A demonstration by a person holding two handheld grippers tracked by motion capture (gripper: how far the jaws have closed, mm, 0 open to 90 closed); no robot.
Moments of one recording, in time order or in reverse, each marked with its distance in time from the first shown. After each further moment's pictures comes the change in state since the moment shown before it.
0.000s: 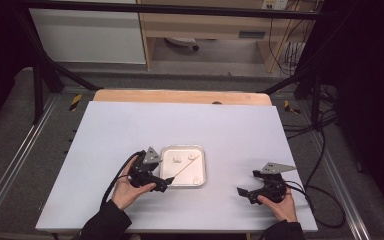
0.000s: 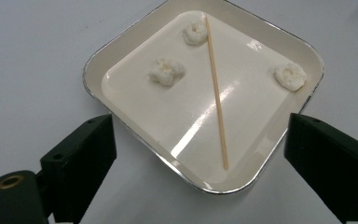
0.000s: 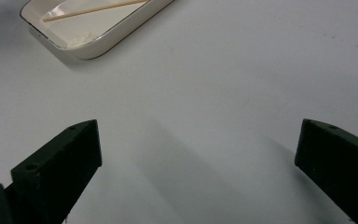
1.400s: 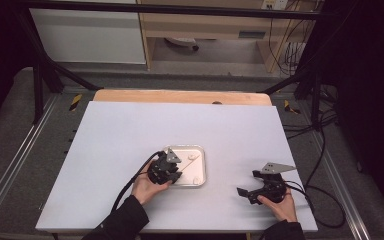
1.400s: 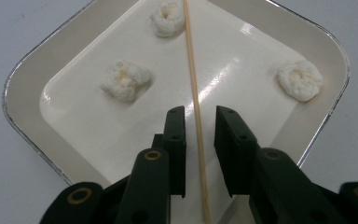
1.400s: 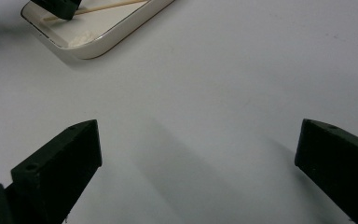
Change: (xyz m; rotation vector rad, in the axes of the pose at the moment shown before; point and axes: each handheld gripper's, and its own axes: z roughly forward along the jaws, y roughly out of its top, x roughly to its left) left arm -0.018 0.016 0.046 0.114 -0.013 0.038; right arm 0.000 0.000 0.000 0.002 0.004 0.000
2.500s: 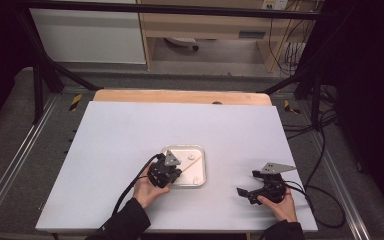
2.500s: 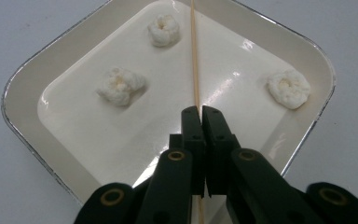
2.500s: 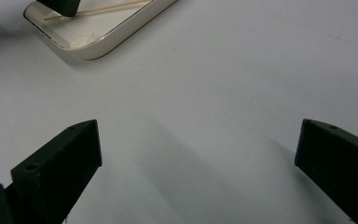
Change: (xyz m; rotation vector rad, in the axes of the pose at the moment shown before) left arm -0.005 -0.006 -0.003 -0.064 0.011 -0.014; right arm 0.000 0.000 0.000 -0.003 0.007 0.002
